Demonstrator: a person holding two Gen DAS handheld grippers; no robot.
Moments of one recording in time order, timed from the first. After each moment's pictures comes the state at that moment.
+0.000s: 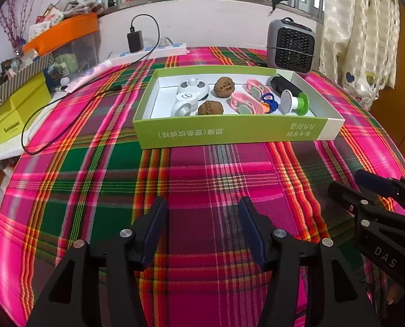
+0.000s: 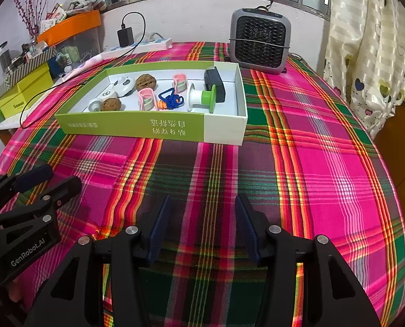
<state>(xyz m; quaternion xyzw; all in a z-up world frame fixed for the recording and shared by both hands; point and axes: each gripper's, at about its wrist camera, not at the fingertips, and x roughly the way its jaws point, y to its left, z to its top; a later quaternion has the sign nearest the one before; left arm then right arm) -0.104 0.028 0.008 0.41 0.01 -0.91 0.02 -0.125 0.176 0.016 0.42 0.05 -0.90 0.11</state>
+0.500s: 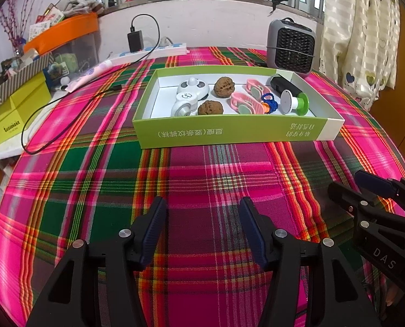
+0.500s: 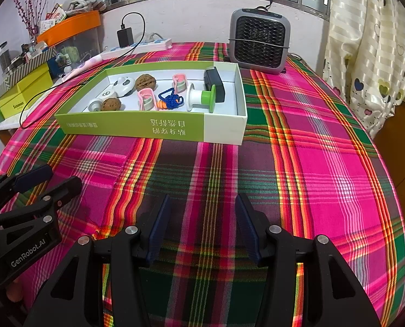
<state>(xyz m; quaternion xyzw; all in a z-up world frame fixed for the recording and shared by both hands) -0.104 0.028 0.008 0.41 0.01 -0.91 0.02 -0.125 0.176 0.015 0.42 0.05 -0.90 0.11</state>
